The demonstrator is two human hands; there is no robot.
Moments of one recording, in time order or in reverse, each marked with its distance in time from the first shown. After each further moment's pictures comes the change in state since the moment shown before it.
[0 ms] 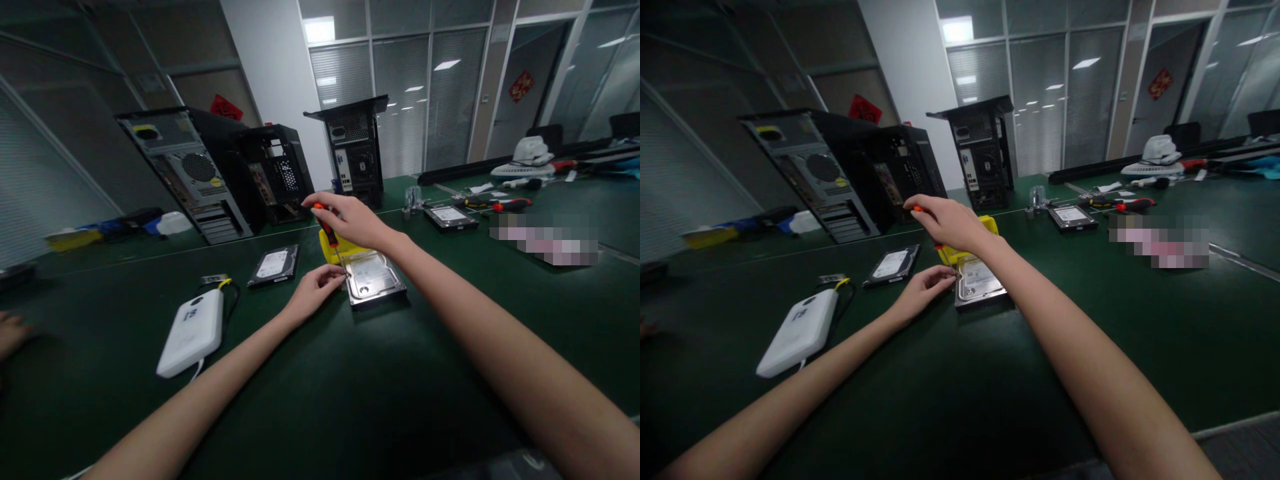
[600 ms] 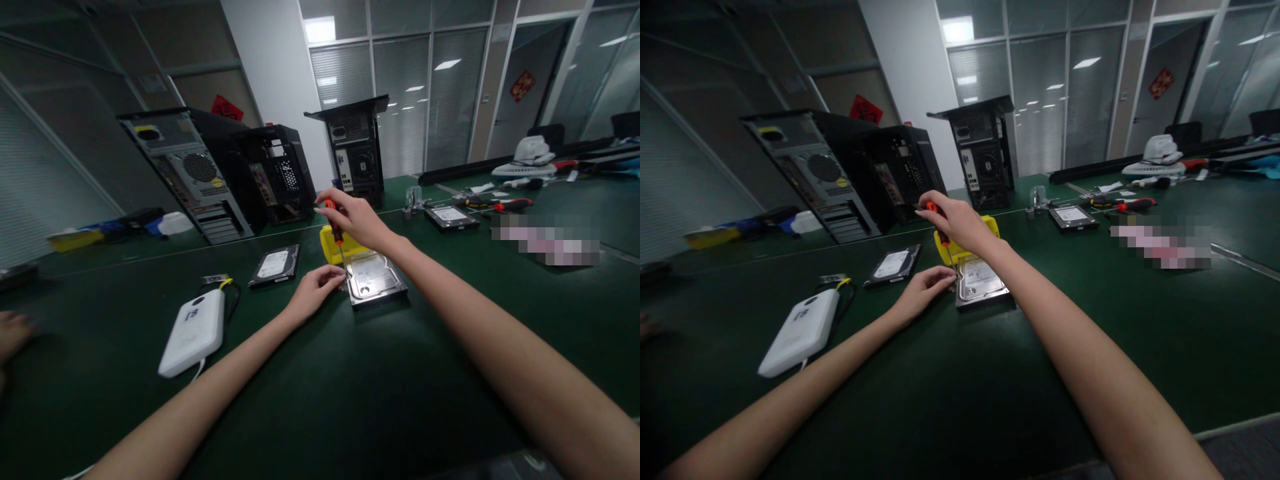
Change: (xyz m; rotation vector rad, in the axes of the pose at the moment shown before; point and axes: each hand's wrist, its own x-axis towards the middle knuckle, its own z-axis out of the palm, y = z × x) left_hand 0.001 0.001 0.000 -0.037 0.001 -0.016; right_hand -0.003 0.017 0.009 0.088 0.127 0.037
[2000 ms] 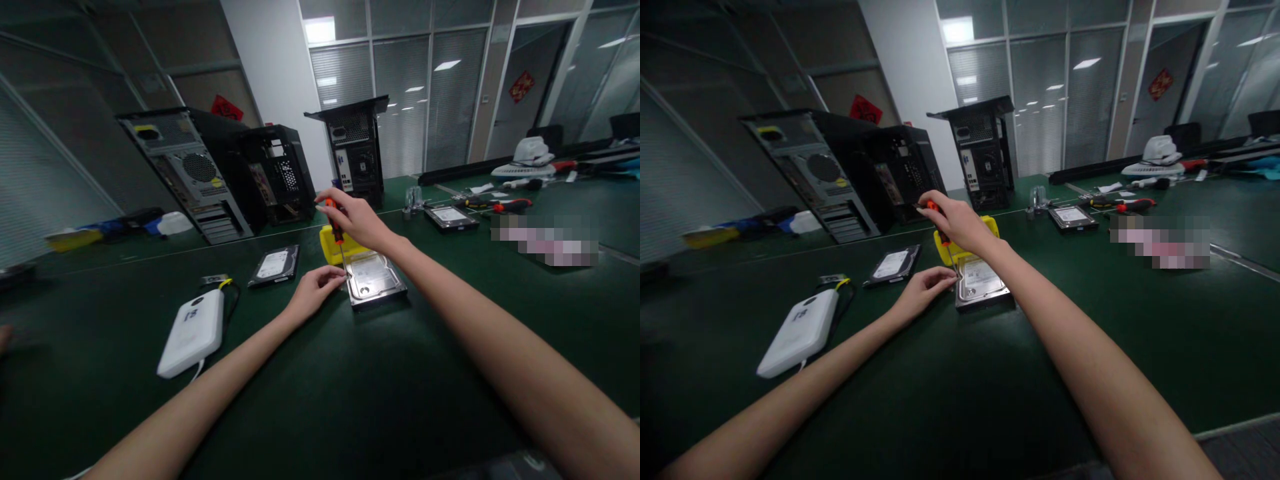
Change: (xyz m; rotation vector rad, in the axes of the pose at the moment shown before) left_hand 0.001 0.001 0.000 0.081 0.021 0.025; right_hand -0.001 -0.003 -0.002 0.002 -0.002 -0.020
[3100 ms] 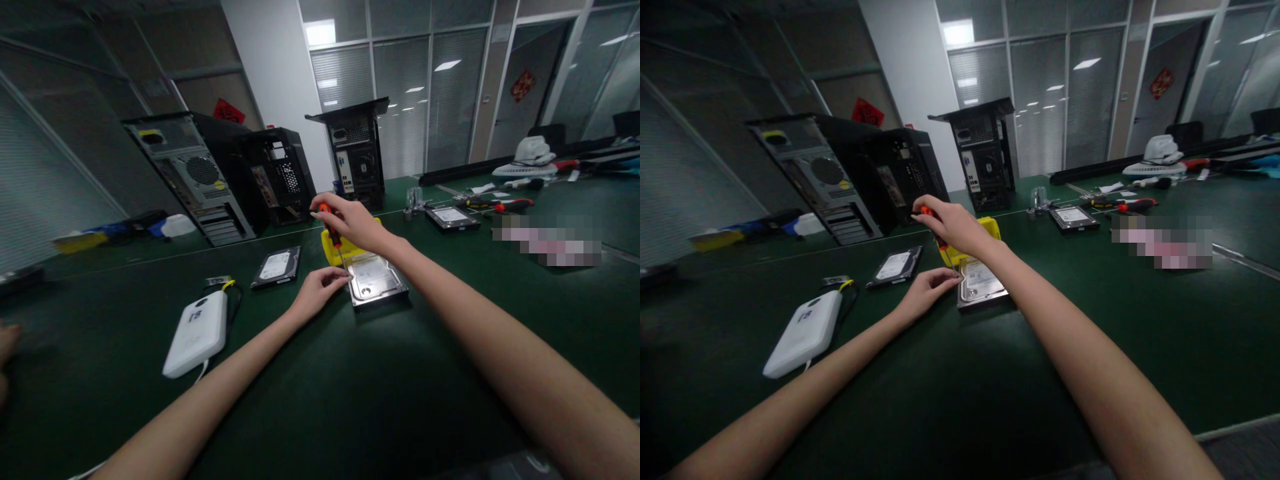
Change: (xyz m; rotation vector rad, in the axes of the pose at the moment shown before) left_hand 0.004 -0.002 0.002 -0.031 0.000 -0.013; right_hand 0.004 -0.002 0.005 0.020 -0.070 -0.008
